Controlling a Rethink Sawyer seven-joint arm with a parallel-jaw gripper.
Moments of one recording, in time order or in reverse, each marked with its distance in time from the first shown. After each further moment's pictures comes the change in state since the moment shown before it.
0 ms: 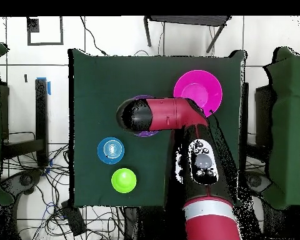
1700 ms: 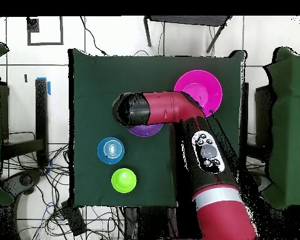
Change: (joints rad) arm -0.079 -0.002 0.145 0.014 -0.003 0.000 0.000
